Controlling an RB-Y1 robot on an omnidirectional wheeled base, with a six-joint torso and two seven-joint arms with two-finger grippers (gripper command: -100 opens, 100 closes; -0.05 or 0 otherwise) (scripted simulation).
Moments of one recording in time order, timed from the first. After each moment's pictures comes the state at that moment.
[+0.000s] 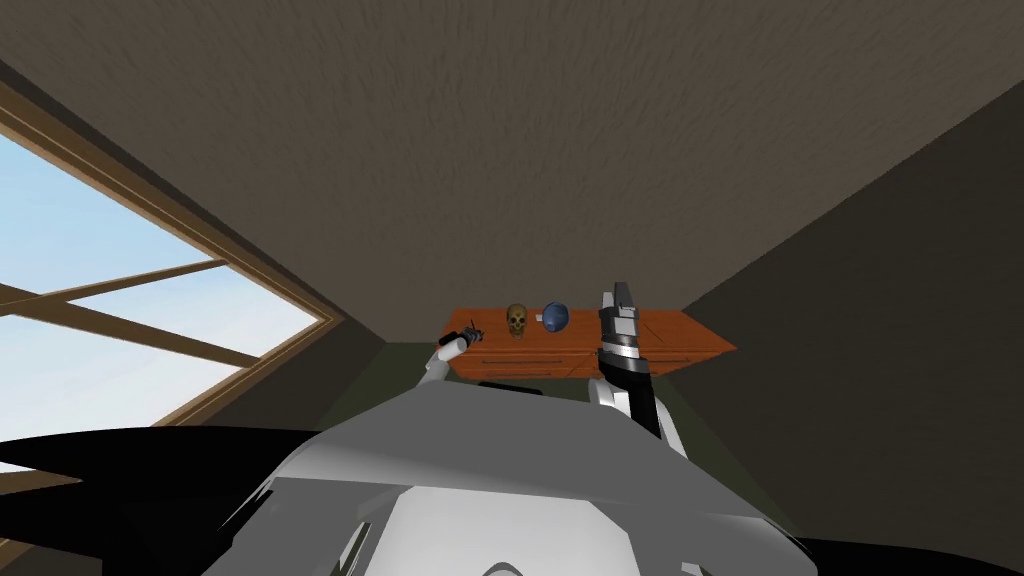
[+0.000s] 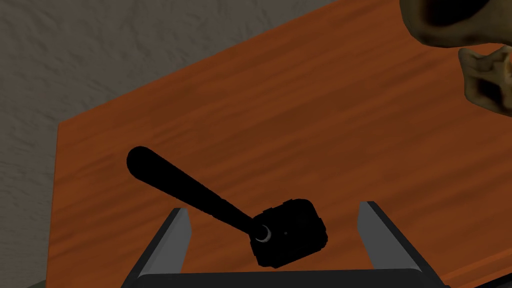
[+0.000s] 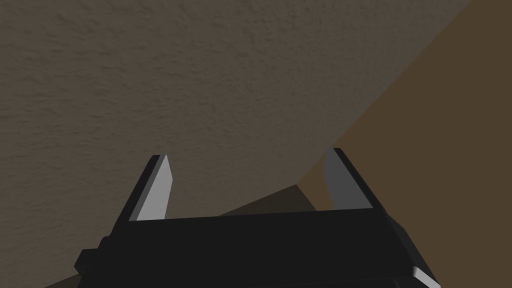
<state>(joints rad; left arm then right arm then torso) -0.11 0.10 0.14 -1.04 0.63 0.33 0.72 0.50 -0.04 0.03 -2.34 0.12 -0.36 0.16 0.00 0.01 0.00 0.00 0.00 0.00</state>
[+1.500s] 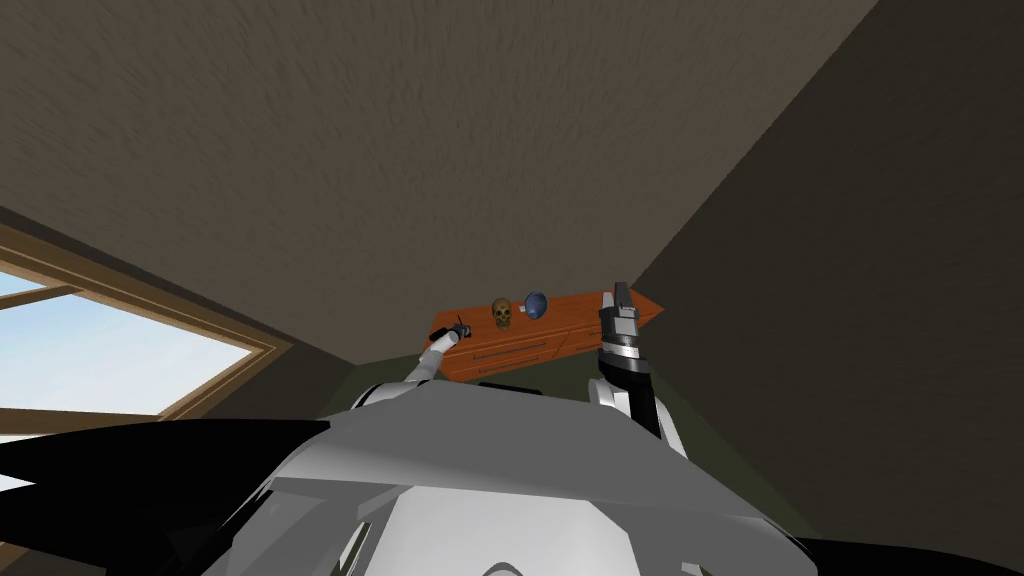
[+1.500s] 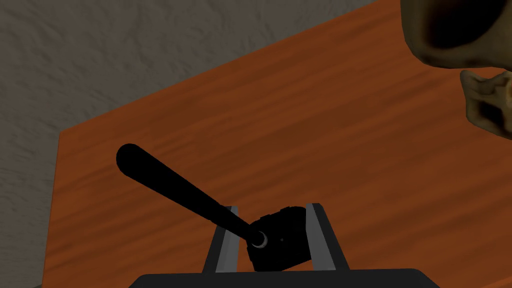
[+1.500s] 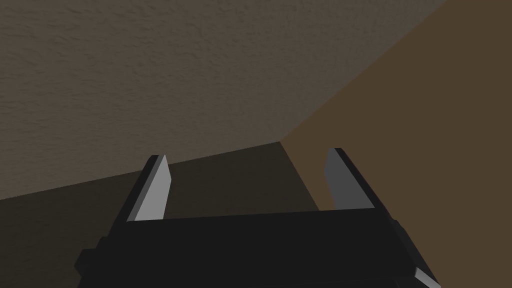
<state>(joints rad) -0.26 0.18 0.27 -0.78 0.70 0.22 0.73 0.50 -0.04 0.03 -2.34 0.12 -0.36 0.16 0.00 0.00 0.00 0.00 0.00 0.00</state>
